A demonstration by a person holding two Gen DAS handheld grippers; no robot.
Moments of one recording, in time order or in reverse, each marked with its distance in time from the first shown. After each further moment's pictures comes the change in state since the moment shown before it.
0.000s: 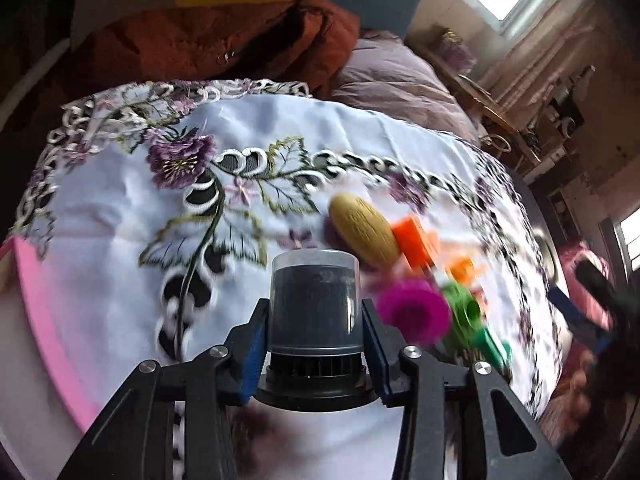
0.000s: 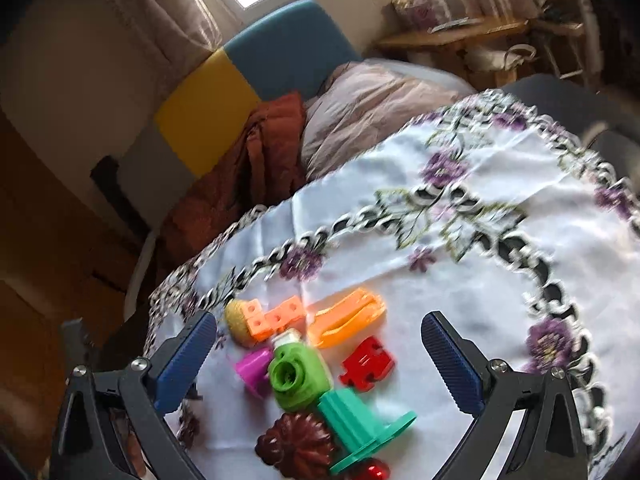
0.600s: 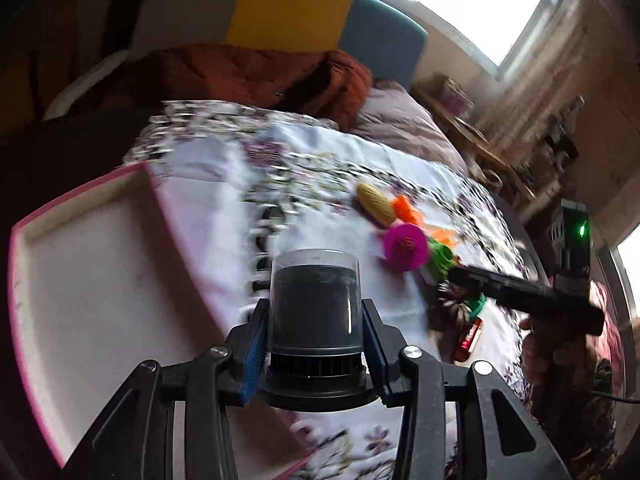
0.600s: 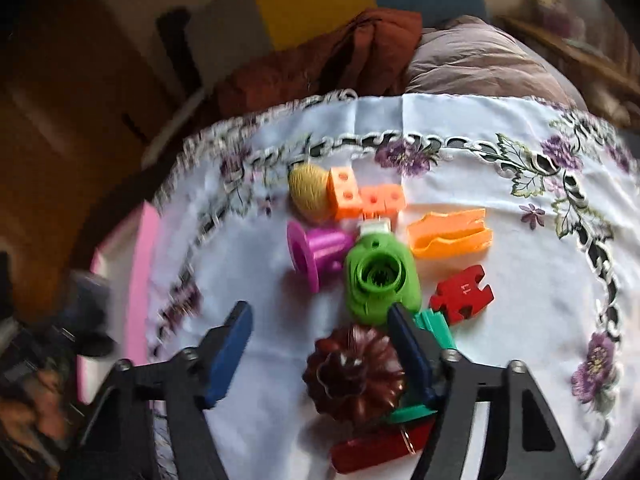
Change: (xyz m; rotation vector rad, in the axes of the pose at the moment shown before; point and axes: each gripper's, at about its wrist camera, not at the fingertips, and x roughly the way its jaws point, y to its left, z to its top) left arm -0.110 0.042 -0.099 -0.092 -0.181 0.025; right arm 0.041 0.072 -0.066 -0.445 0.320 0.020
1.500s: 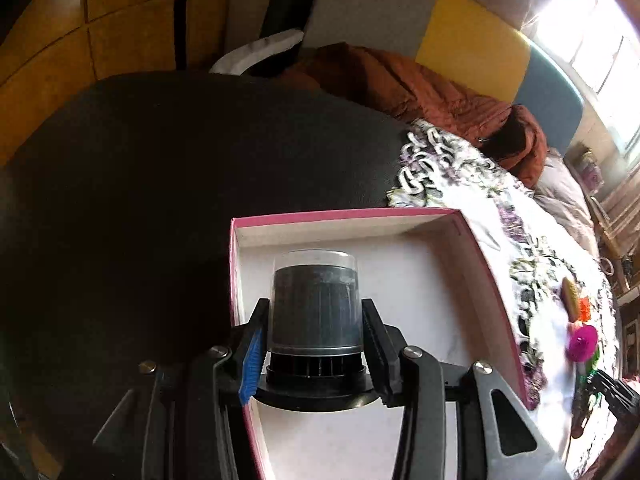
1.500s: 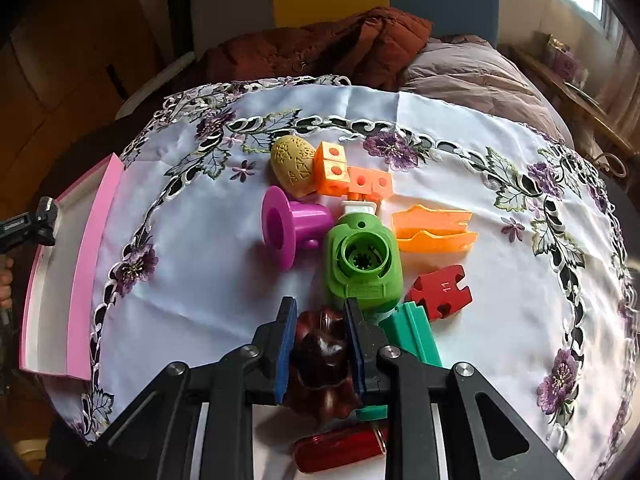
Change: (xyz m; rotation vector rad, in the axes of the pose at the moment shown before) left arm -0.001 0.198 0.024 -0.281 -0.032 0.372; right arm 0.013 0.012 -0.009 -0.132 0.032 -0.168
